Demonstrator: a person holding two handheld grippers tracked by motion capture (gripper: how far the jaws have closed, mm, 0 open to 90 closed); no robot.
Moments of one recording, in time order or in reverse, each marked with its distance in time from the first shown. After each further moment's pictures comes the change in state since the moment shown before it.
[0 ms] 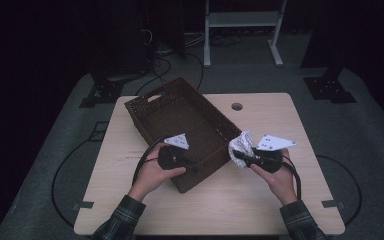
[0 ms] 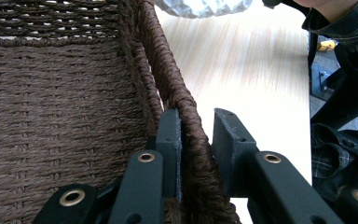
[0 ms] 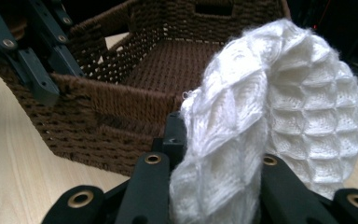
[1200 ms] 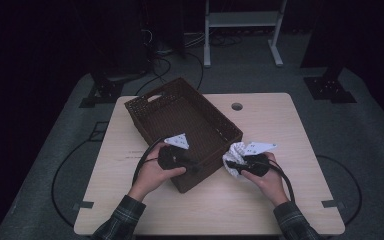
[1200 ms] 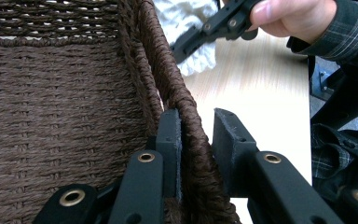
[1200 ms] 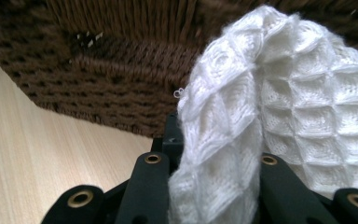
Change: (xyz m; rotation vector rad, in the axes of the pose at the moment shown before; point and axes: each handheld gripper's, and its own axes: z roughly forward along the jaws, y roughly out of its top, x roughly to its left) left arm 0.000 0.000 0.000 0.001 0.000 0.000; right arm -0.003 -0.037 0.044 0.184 0.059 0.034
